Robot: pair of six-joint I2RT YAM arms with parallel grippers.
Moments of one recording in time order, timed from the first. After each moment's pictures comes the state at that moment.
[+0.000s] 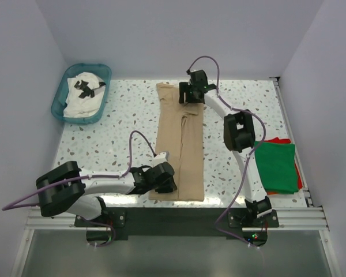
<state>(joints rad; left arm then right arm) -1.13 1.40 0.57 -0.12 -0.17 -1.13 0.37 2.53 2.21 -0.46 -0.05 0.26</state>
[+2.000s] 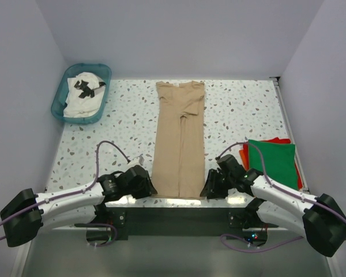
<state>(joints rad) -0.99 0.93 0.32 -0.36 -0.08 -1.16 0.68 0.98 0.34 -0.43 -0.32 0.93</state>
